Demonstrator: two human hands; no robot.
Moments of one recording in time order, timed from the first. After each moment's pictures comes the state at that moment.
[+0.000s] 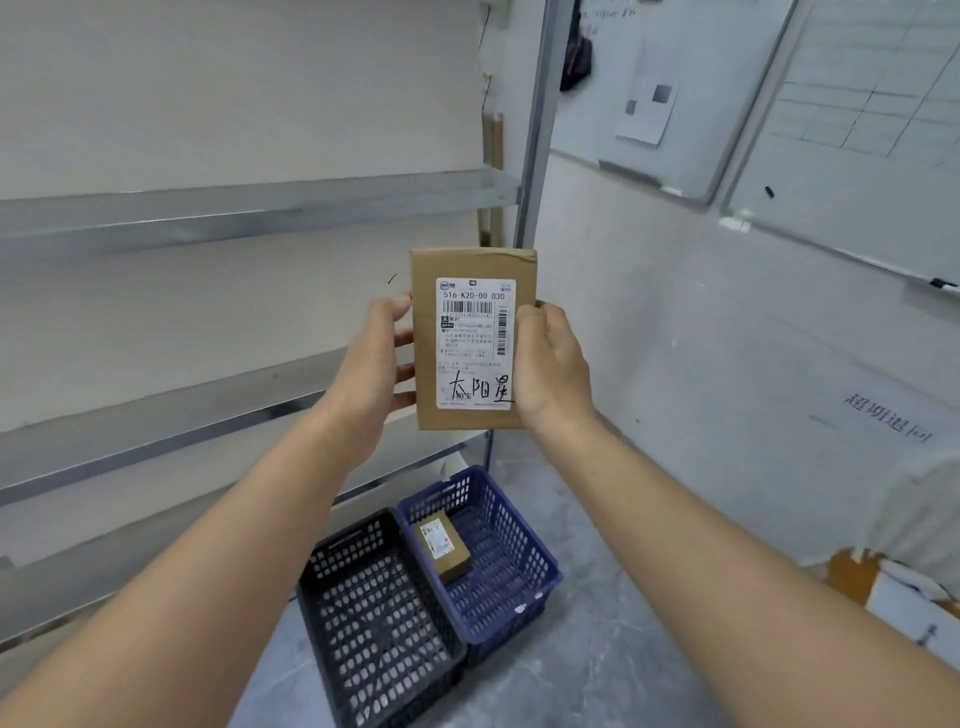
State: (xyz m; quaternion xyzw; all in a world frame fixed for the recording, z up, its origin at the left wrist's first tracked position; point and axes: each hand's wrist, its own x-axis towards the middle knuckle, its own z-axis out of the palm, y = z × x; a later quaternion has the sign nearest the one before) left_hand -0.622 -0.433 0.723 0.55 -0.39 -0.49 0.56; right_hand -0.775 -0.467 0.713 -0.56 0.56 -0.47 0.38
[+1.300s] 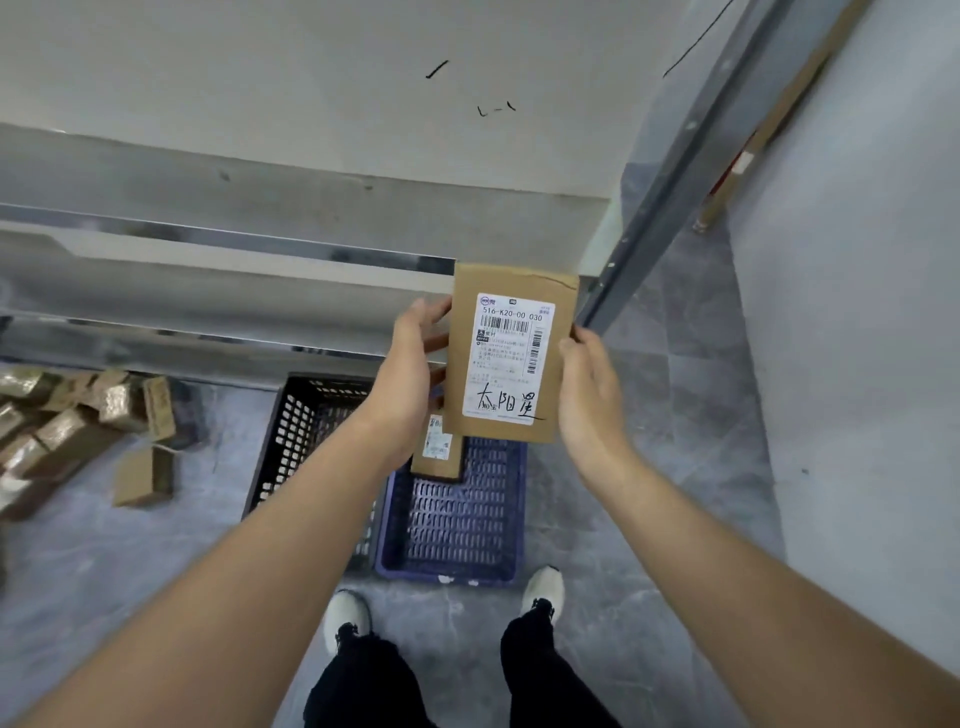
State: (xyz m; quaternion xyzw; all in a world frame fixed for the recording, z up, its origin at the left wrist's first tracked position) left_hand -0.731 -0.826 0.467 0.68 -0.04 -0.43 0.60; right_hand -0.861 -0.932 0.446 -0.61 0.50 -0.17 0.58
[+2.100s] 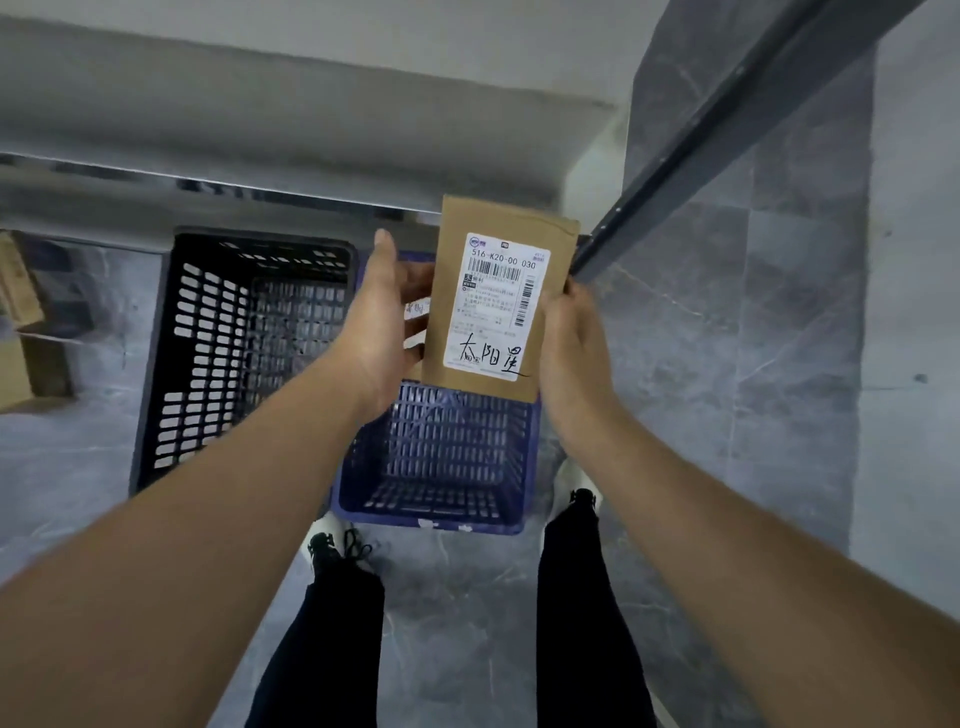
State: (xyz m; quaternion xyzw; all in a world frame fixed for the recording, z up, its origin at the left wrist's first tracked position) left_hand -0.693 -0.868 0.138 0.67 0.10 -0.51 0.53; right_hand -0.829 -0.959 0.117 -0.58 0.55 -0.07 0.59
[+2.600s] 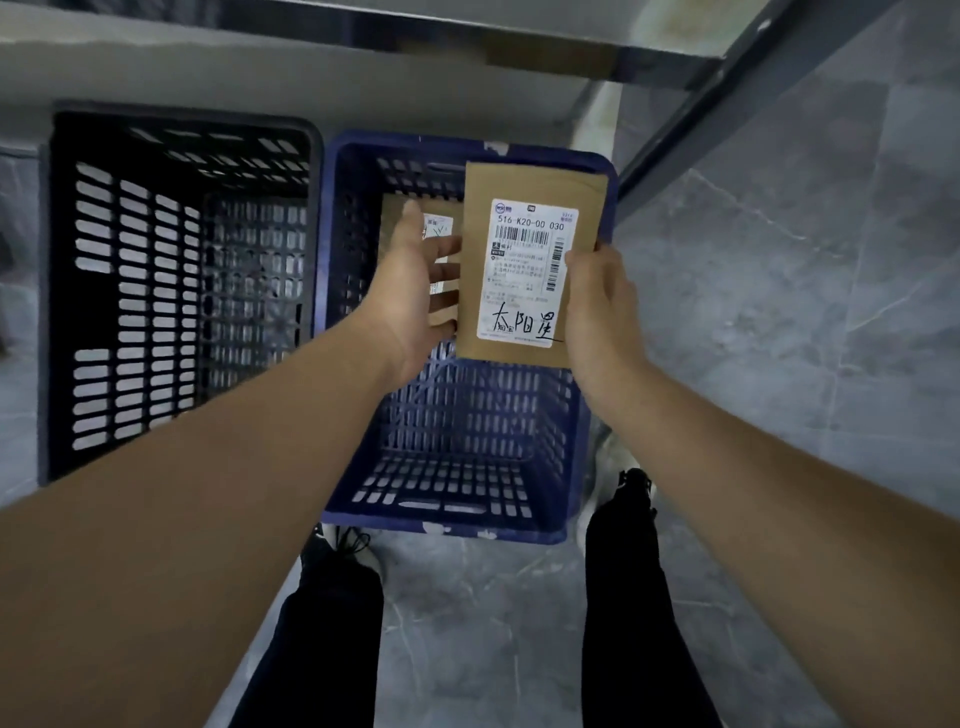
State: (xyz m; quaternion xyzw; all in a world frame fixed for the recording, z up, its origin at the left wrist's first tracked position) left_hand -0.702 -0.864 -0.075 0.67 0.16 -0.54 0.49; right_hand -0.836 -0.955 -0.091 -0.55 0.60 -0.01 0.58
